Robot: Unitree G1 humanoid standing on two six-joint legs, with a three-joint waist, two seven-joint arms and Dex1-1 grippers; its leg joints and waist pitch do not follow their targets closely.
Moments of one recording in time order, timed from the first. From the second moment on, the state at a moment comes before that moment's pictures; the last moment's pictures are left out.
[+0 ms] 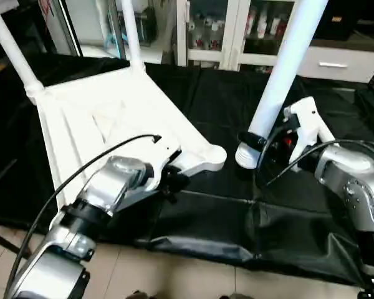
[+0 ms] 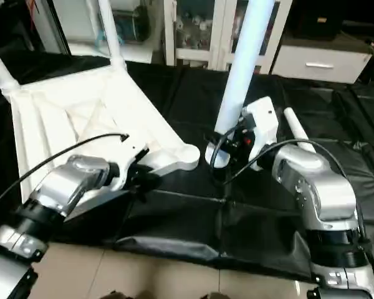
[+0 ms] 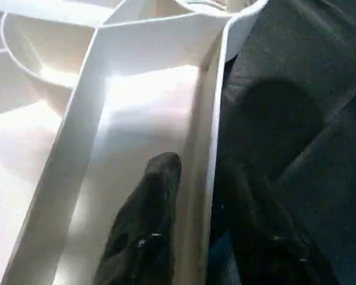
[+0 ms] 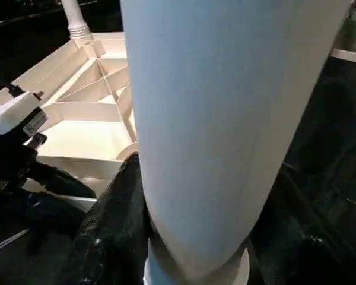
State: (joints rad) left arm -0.62 0.33 -0.33 0.39 -0.10 0.68 -0.75; right arm -0.43 -0.45 -0.05 -0.07 0.40 0.72 0.64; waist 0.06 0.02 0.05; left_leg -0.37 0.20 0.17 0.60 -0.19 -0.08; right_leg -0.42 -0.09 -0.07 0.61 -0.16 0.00
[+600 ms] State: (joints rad) left arm -0.51 0.43 -0.42 0.22 -0.08 0.55 -0.92; right arm -0.44 -0.45 -0.05 -0.04 0.42 0.72 0.69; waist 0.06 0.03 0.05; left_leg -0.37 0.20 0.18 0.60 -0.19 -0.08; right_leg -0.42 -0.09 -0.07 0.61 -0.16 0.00
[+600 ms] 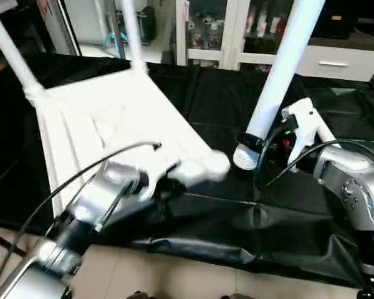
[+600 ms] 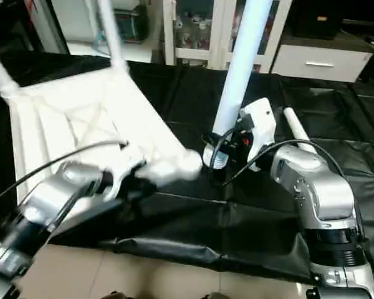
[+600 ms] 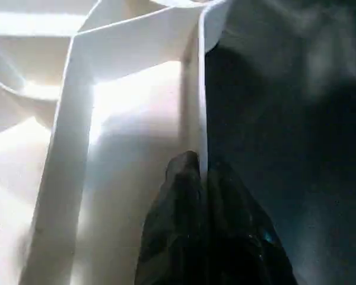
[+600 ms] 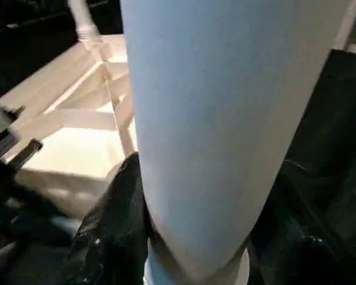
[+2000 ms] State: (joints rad) left arm -0.49 0.44 -0.44 0.24 -0.03 0.44 -0.99; right arm -0.50 -0.40 0.09 0.19 0.37 0.65 0.78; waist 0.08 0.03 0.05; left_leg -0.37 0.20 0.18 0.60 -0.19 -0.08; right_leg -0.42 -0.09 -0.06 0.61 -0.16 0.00
